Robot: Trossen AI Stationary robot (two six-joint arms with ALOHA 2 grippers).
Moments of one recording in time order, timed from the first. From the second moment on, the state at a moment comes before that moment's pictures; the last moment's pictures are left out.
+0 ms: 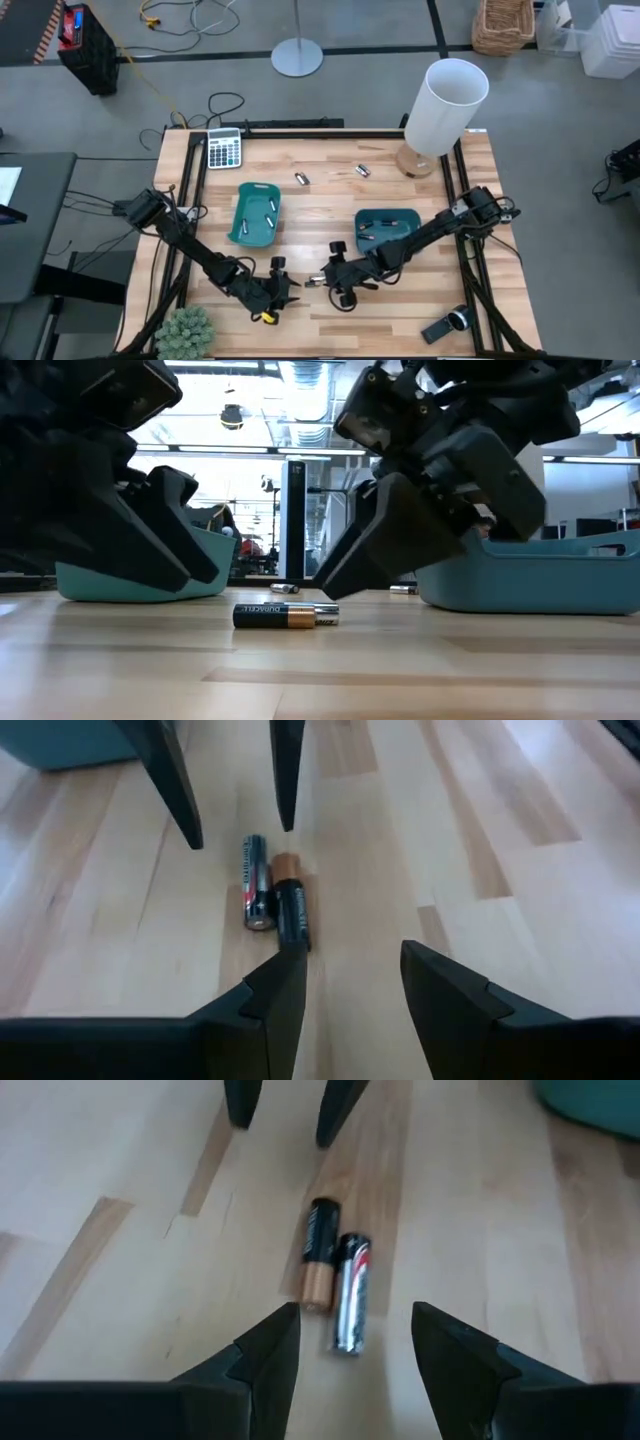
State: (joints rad) left arm -0.65 1.80 0.75 0.40 -0.53 -0.28; right arm 0.39 1.95 1.04 0.16 0.23 0.07
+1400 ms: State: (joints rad) left arm -0.62 2.04 0.85 0.65 -0.31 -0.27; right arm 0.32 1.99 1.04 0.17 0.19 0.08
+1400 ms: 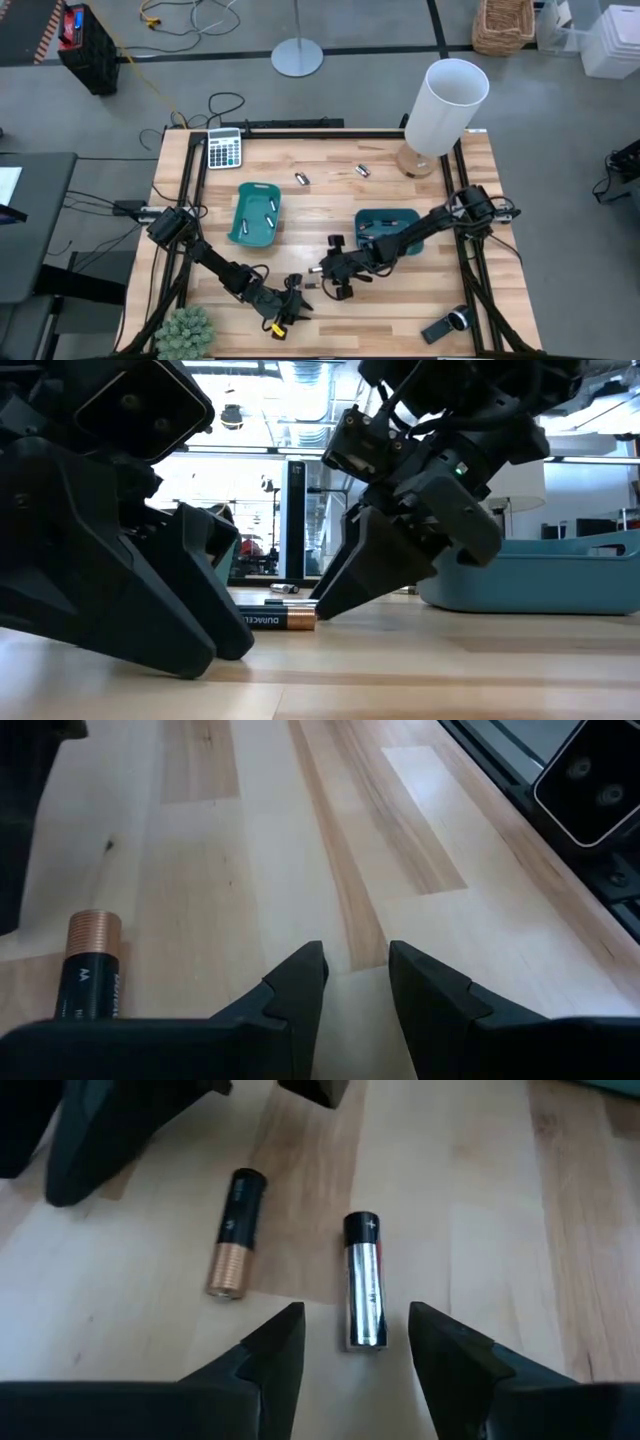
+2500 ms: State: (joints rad) left arm -0.62 2.05 0.85 0.64 -0.31 -0.28; right arm 0.30 2.09 1.12 0.17 0.19 0.07
